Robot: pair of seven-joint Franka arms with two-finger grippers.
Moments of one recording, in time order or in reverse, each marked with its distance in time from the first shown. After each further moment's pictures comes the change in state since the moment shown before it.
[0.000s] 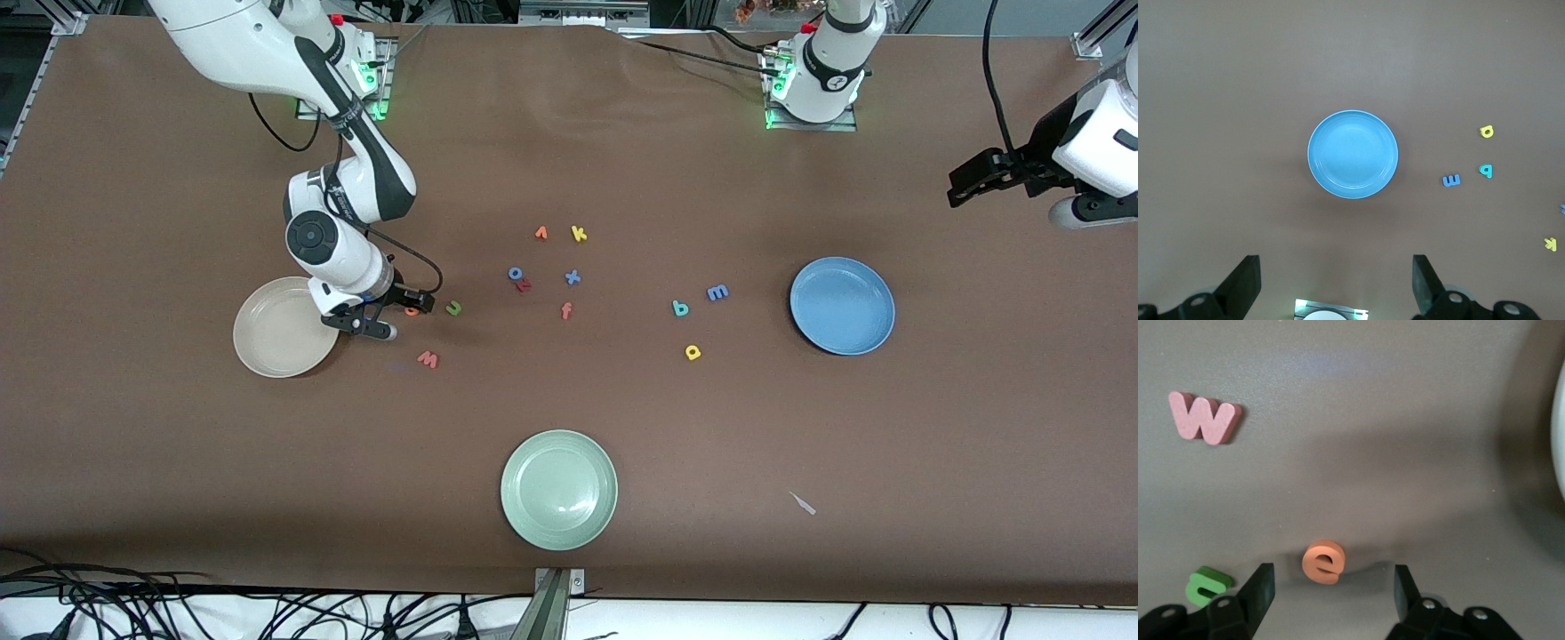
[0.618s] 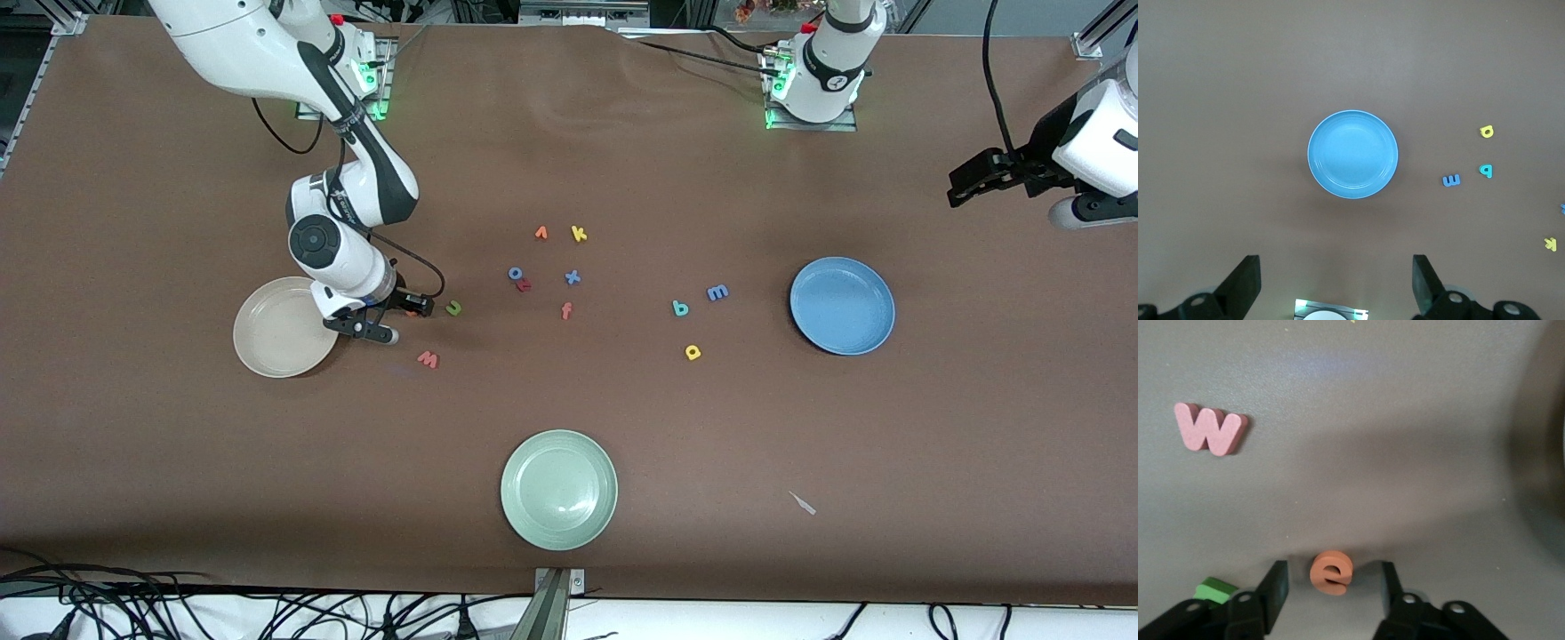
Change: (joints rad) left arm 0.000 0.000 0.000 0.000 0.000 0.000 0.000; right arm 0.001 0.022 0.000 0.022 0.000 0.001 0.005
